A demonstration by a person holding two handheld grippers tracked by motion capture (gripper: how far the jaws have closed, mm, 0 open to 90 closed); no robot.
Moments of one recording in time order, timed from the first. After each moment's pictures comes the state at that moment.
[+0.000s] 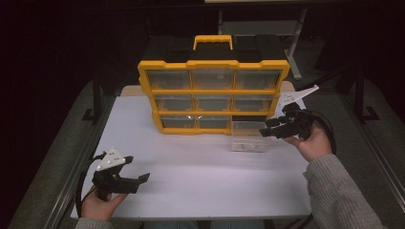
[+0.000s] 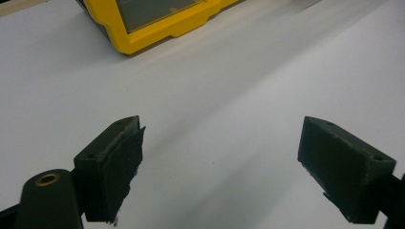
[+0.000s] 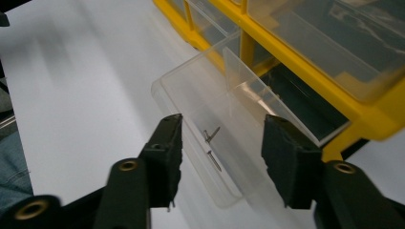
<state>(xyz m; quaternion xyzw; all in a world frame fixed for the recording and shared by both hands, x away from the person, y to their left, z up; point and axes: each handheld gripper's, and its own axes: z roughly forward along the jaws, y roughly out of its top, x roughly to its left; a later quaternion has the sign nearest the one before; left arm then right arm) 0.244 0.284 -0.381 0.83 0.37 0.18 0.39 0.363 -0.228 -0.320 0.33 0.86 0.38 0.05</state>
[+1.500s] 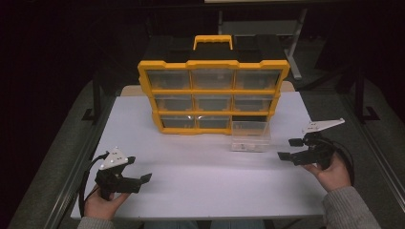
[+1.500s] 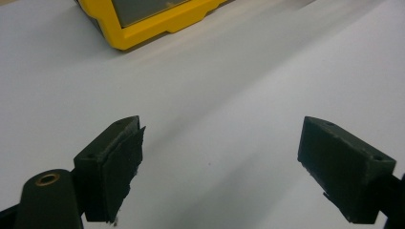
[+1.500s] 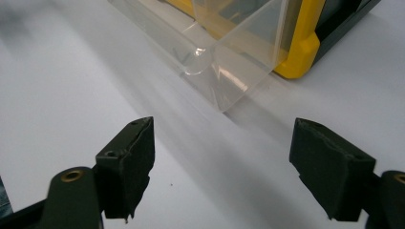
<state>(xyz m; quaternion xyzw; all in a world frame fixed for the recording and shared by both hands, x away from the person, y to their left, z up) 0.248 0.282 -0.386 0.83 0.37 0.17 0.38 0.312 -0.283 -0.379 0.40 0.83 0.39 0.07</state>
